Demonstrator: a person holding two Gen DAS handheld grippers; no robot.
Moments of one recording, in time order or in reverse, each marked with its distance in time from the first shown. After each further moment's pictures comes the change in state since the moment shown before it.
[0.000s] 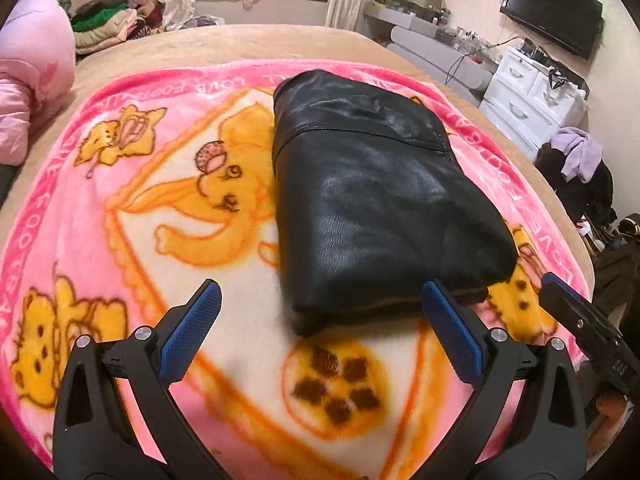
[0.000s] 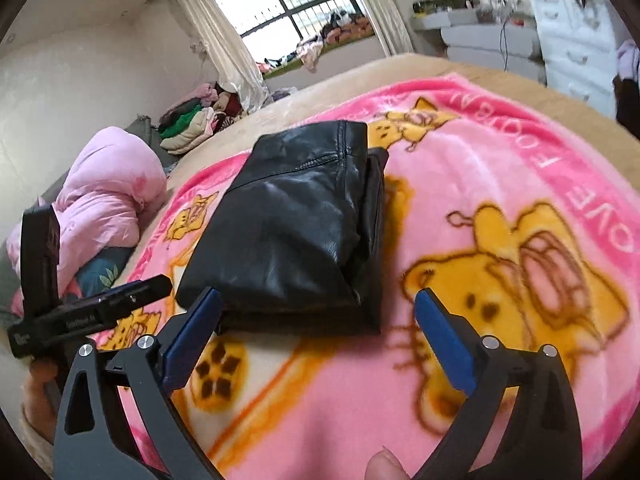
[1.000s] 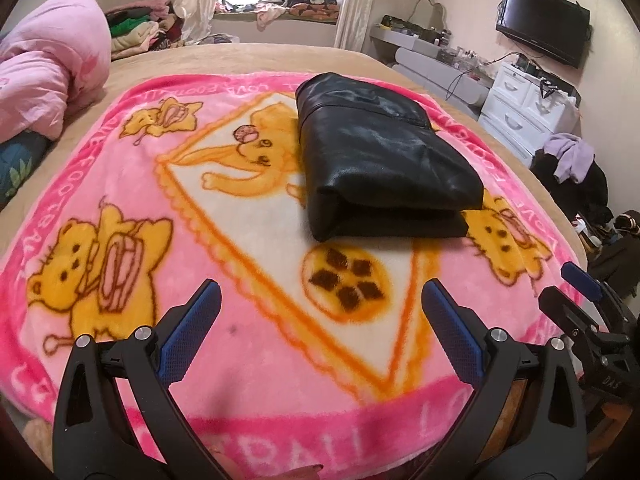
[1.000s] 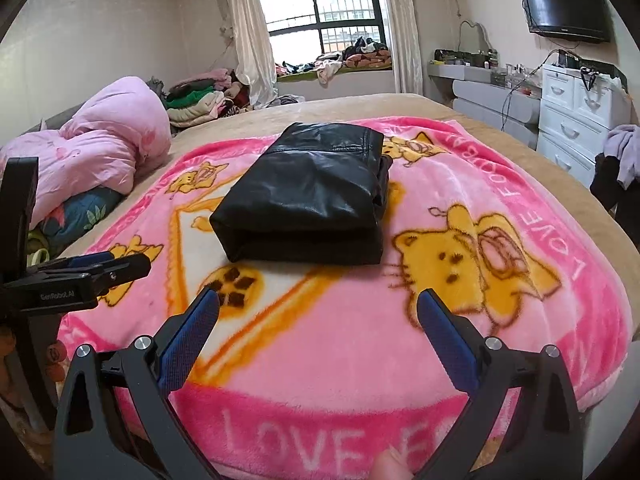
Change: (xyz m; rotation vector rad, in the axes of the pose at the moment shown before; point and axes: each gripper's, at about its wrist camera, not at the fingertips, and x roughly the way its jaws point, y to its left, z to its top) left arm -0.068 0.006 -0.089 -0.023 -0.087 0.023; right arm -0.059 0.047 -0.070 -0.223 -0.032 -0.116
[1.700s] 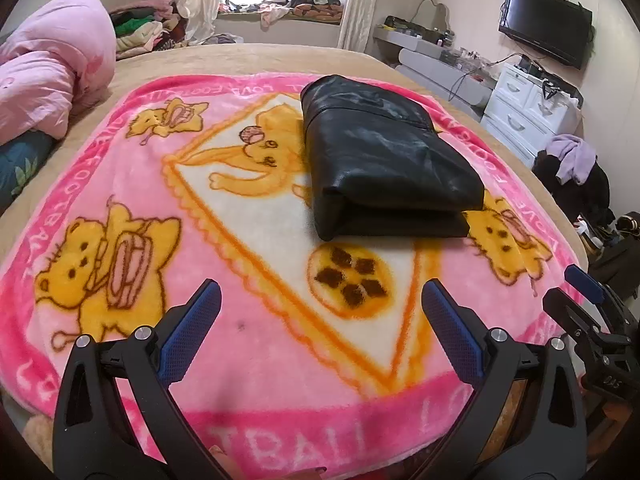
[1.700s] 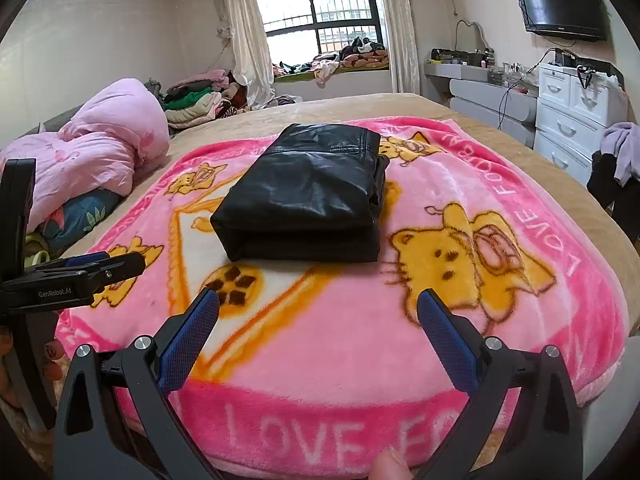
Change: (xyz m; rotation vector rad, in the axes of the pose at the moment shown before) left arm -0.008 0.000 -0.001 0.000 -0.005 0.018; right arm -0.007 -0.001 0.001 0.007 -0.006 -0.004
